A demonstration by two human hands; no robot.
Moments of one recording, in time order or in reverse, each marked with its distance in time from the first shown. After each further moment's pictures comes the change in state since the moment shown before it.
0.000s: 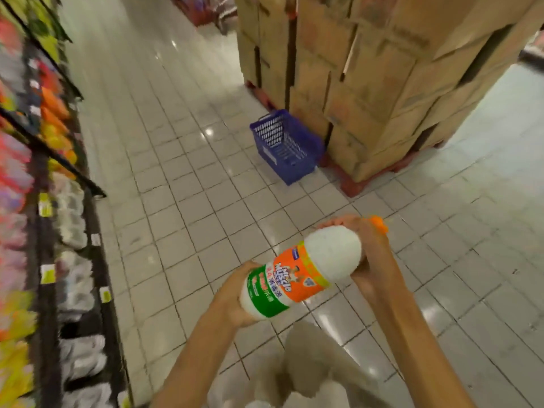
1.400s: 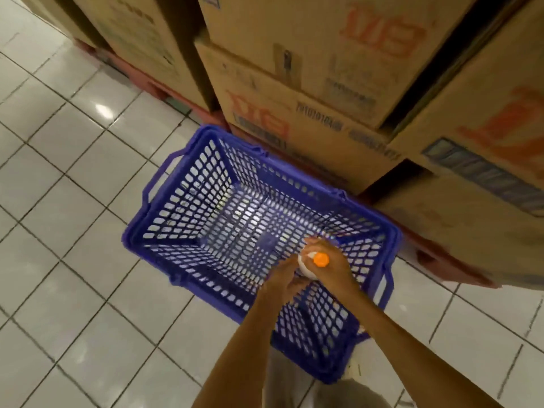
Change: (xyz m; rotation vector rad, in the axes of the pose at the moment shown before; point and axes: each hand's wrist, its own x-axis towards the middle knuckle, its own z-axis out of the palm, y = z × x) left_hand 1.069 0.578 0.180 0.676 0.041 -0.191; right_hand 1.100 0.417 -0.067 -0.705 0.226 0.111
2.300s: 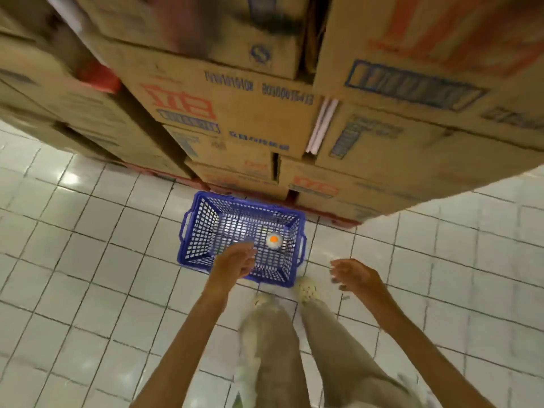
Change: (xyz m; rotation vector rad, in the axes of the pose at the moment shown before) left_hand -0.512 0.156 0.070 0.551 0.029 0.265; right_hand -0.319 -0.327 -0.245 0.448 0.175 0.469
